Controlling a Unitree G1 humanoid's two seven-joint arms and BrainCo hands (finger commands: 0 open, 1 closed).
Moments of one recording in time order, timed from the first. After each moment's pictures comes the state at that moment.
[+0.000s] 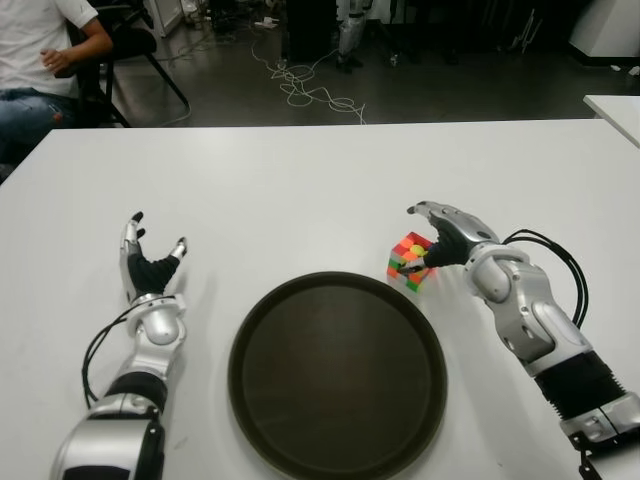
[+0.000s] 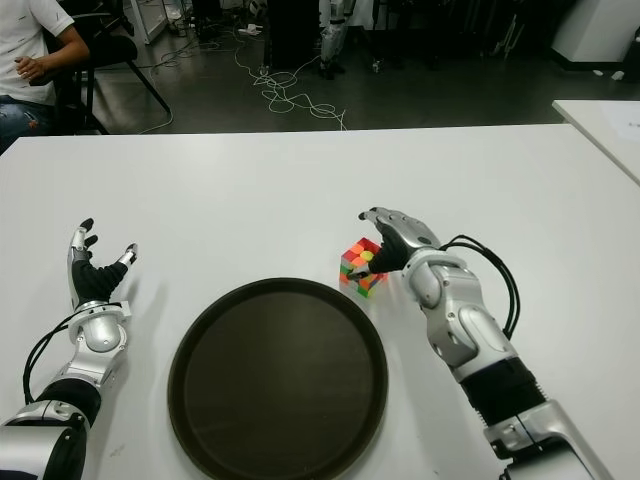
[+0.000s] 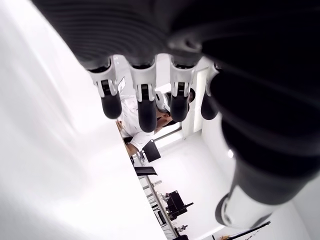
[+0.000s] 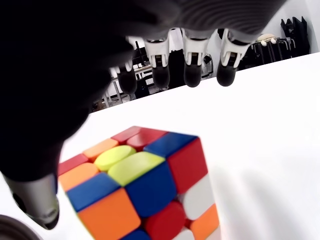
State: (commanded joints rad) left arm -0.48 0.21 0.07 1.16 0.21 -0.53 0.62; right arm -0.40 -0.39 0.35 0.17 -0.71 0.28 0.26
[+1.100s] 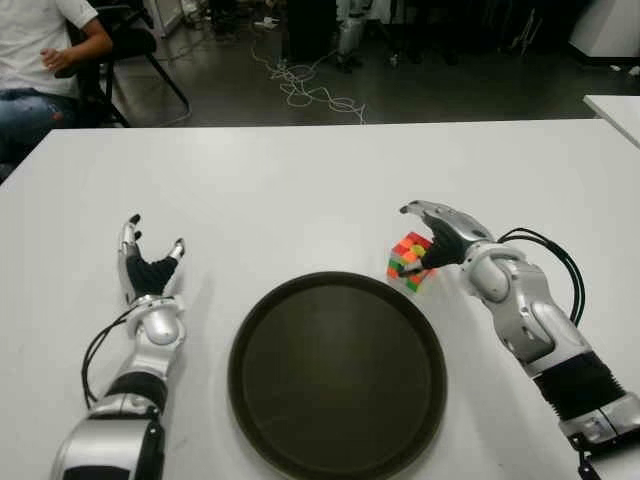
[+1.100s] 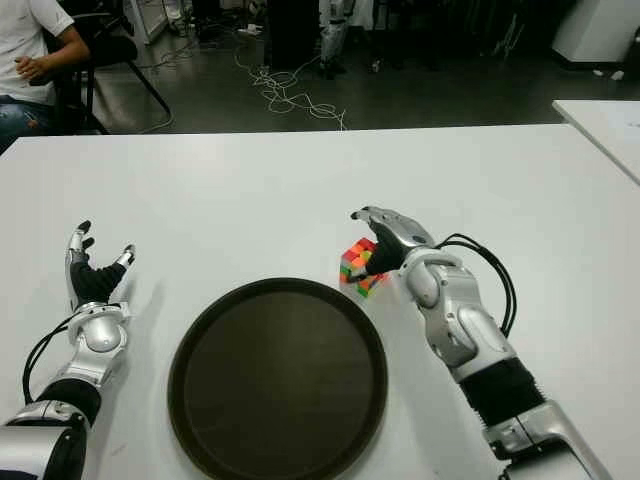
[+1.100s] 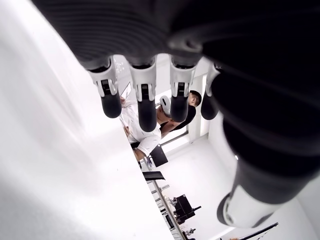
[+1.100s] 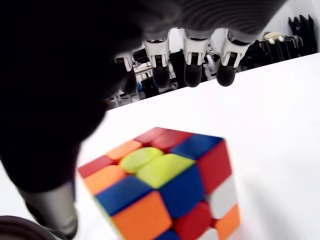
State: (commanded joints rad) left arm -0.48 0.21 0.06 1.16 0.21 -0.53 0.62; right arm -0.38 -0.38 0.37 0.13 -0.71 0.25 0.28
